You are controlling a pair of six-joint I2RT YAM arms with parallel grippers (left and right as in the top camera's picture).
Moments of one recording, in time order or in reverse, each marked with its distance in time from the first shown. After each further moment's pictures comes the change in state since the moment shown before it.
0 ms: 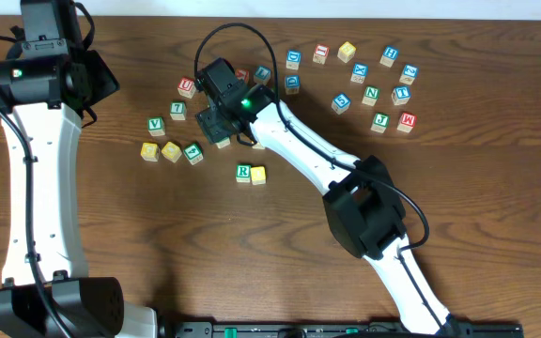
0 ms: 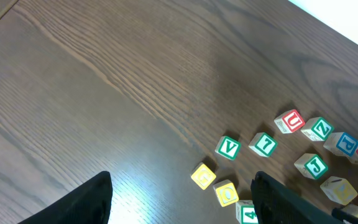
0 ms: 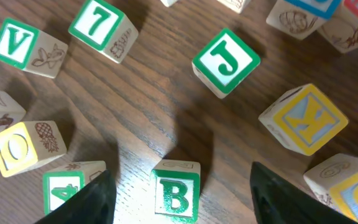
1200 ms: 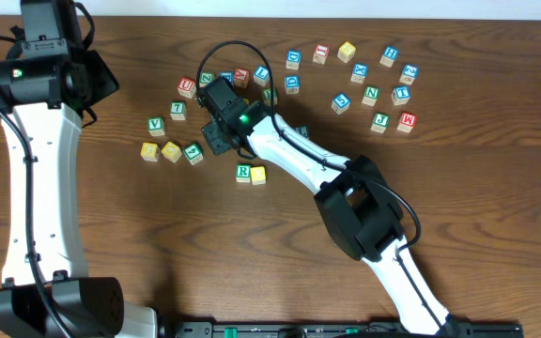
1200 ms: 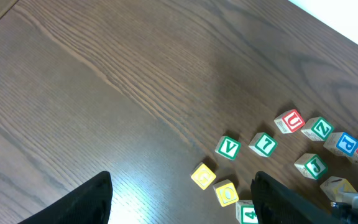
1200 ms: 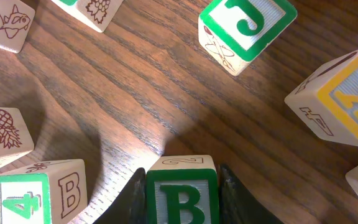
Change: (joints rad) left arm 0.000 0.000 0.000 0.000 0.000 0.000; right arm 0.020 0.000 -0.137 0.125 0.028 0.016
